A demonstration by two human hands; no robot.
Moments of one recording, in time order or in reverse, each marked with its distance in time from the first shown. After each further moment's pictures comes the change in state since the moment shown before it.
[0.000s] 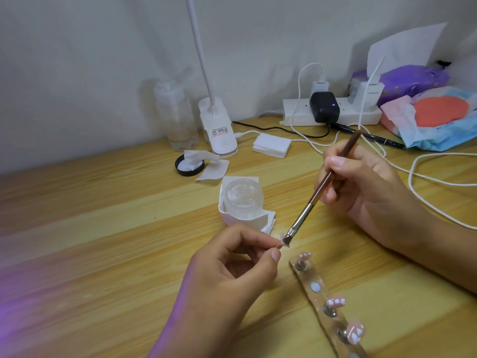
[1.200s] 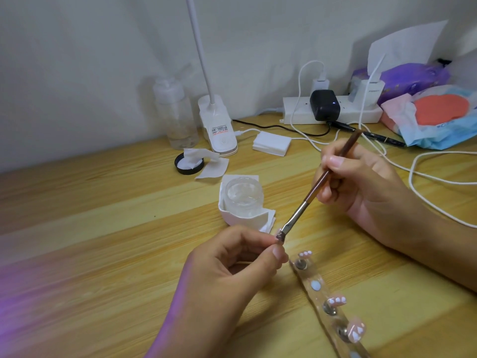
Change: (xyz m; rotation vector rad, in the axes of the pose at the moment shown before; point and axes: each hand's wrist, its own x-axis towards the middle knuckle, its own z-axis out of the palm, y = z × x) left_hand -0.001 -0.004 -0.002 -0.063 -0.024 -0.040; right_hand 0.001 0.000 0.001 0.037 -0.026 0.013
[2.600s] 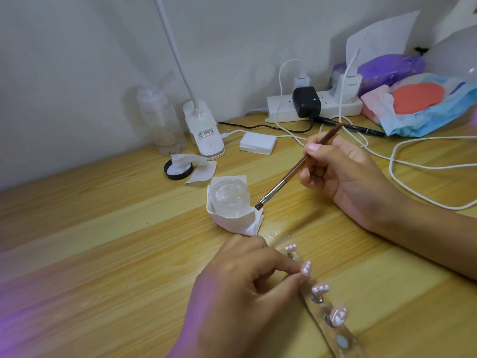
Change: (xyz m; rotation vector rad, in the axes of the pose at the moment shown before) left_hand -0.001 -0.009 0.015 0.702 -0.055 0.436; right_hand 0.007 0.008 -0.010 0.035 0.129 -0.021
